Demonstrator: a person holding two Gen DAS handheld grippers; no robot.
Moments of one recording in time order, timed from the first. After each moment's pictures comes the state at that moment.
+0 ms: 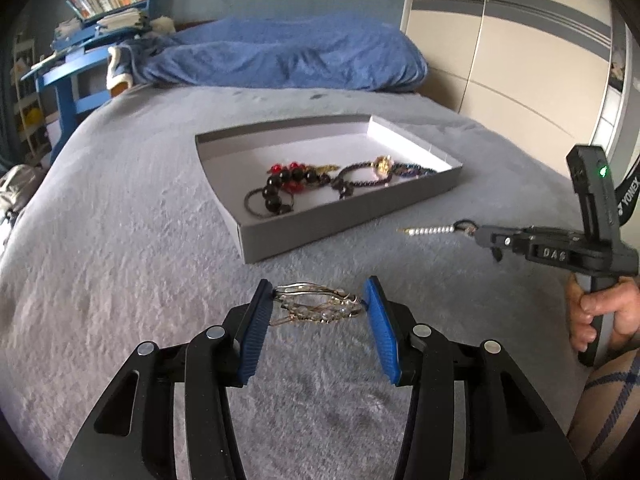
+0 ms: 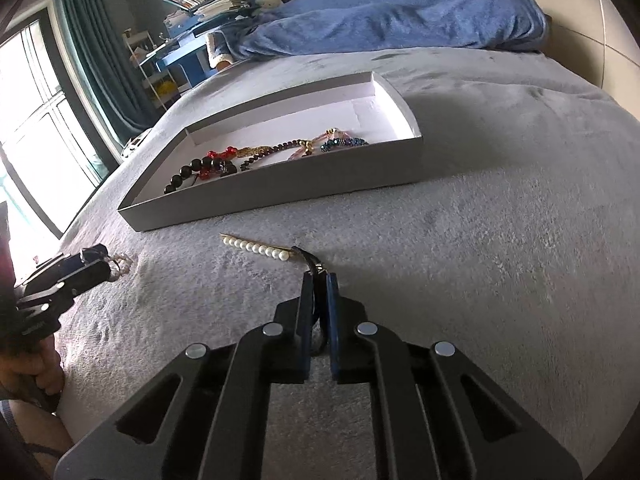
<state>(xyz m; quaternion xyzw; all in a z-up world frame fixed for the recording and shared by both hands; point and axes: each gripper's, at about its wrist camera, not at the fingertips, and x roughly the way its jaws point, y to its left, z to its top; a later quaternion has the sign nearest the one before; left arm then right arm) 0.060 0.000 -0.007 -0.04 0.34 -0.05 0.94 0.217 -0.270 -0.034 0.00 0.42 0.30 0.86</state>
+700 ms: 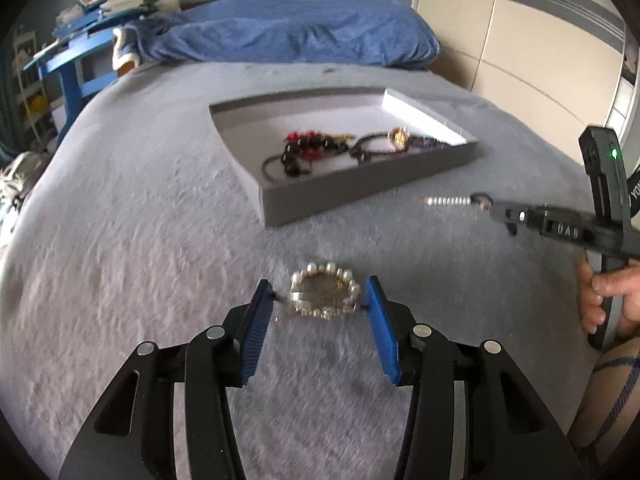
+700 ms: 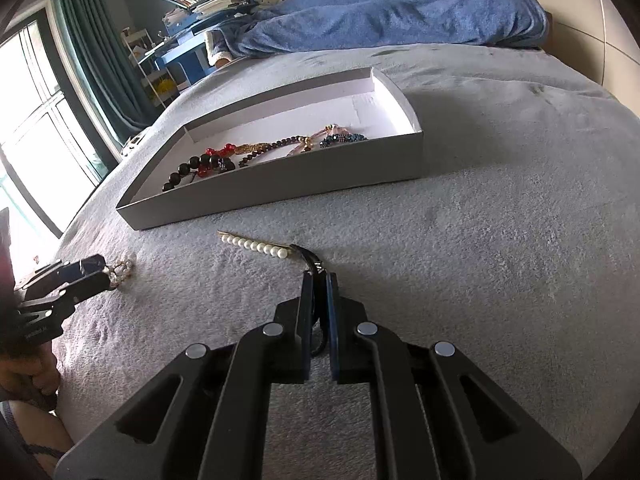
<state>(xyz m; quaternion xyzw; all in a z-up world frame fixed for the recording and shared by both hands) 0.054 0.009 -0.020 -0.03 0.40 -0.03 0.92 0.219 -0.270 -0.036 0.00 0.42 0.30 0.85</state>
